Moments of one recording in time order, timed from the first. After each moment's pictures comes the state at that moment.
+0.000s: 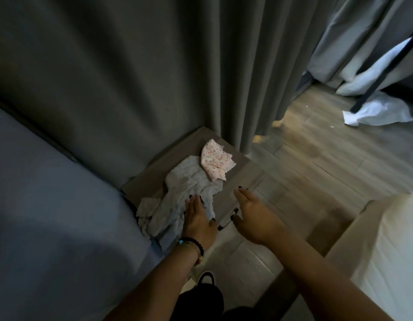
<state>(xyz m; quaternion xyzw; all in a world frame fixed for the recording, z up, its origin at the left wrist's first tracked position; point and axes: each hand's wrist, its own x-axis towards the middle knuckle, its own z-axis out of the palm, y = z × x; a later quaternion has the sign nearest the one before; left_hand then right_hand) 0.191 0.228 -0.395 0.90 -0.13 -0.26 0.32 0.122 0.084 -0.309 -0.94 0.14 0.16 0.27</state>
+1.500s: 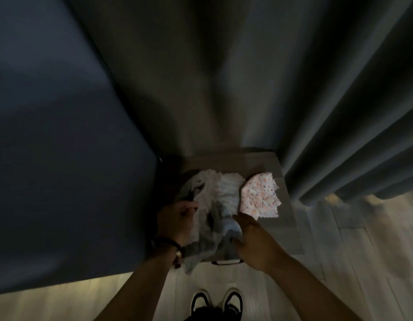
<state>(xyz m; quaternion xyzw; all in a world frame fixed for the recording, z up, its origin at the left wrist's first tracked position) 0.254 0.202 -0.380 0.87 0.26 -0.04 0.42 0.263 0.007 -0.378 -0.89 -0.15 0.28 0.32</state>
